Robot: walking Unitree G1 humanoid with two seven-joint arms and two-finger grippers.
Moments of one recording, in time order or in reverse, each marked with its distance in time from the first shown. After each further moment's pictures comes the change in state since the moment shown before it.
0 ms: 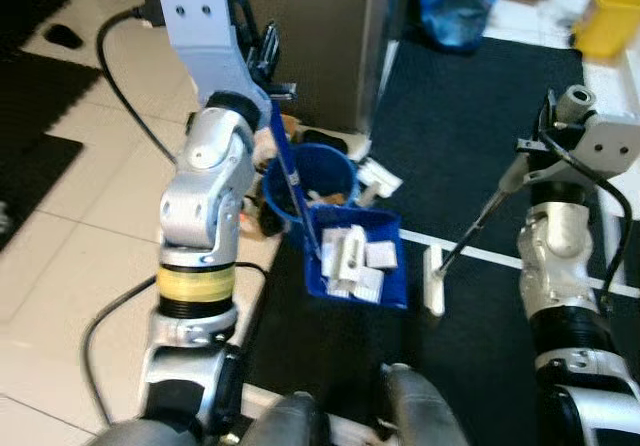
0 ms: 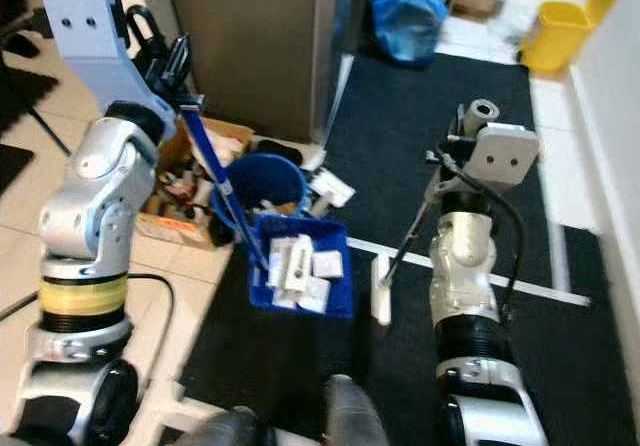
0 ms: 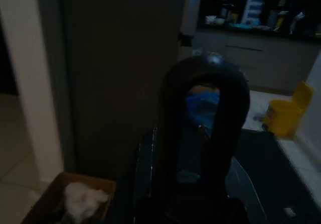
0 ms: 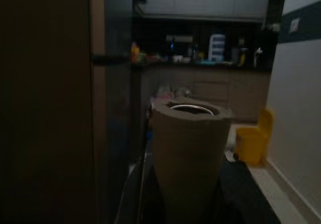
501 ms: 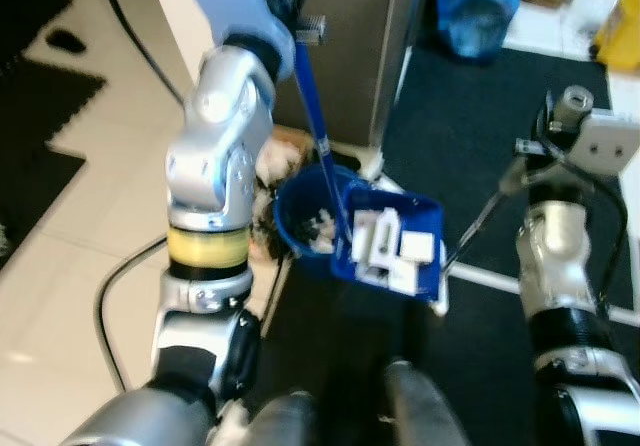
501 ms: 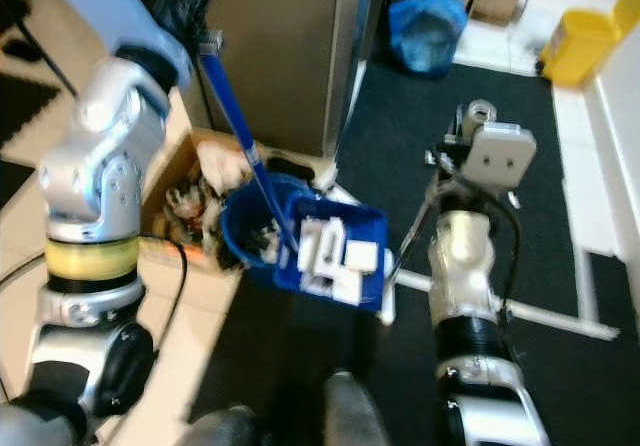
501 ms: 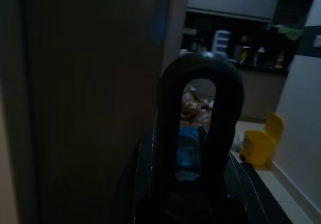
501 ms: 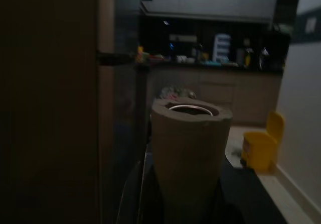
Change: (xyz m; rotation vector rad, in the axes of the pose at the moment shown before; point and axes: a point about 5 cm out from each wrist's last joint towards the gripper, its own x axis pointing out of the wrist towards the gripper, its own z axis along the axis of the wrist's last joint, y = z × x) left arm 0.016 -0.019 0.039 -0.014 -0.122 -0.094; right arm 0.000 -0.003 -0.001 -0.013 0.000 -0.015
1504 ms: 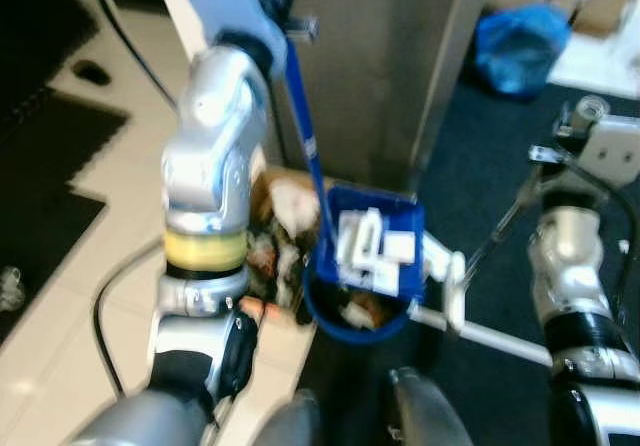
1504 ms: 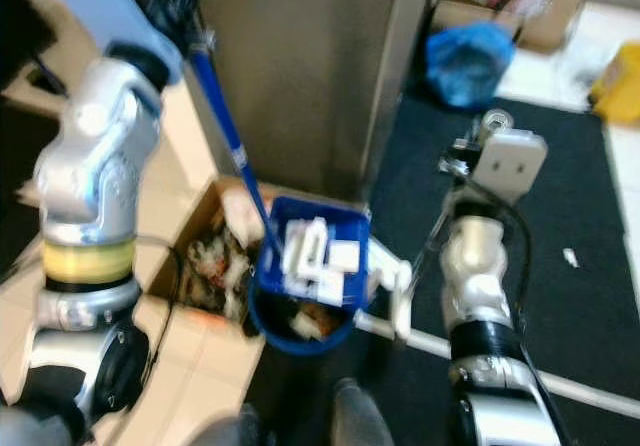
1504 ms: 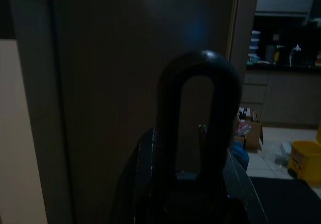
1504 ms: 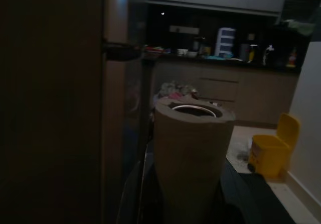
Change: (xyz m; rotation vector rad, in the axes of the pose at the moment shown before) left arm 0.000 0.003 0.003 0.095 -0.008 -0.003; right arm 0.000 -0.013 -0.007 -0.065 0.030 -0.068
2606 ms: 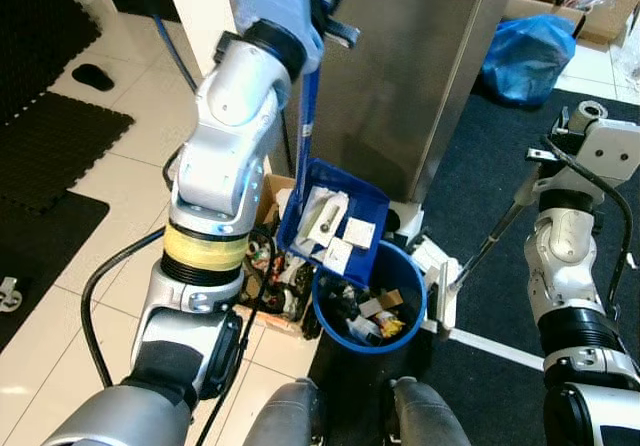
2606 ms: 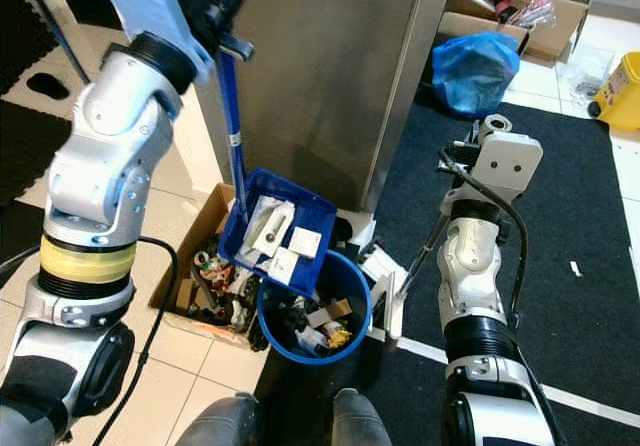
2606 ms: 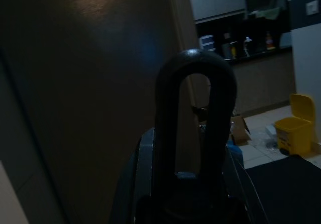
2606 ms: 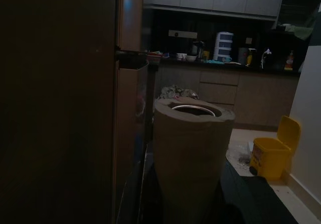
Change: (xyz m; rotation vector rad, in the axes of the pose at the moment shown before) left arm -0.008 -0.033 0.000 0.214 -0.075 -0.246; right arm -0.002 0.004 -0.003 -0.007 0.012 -0.003
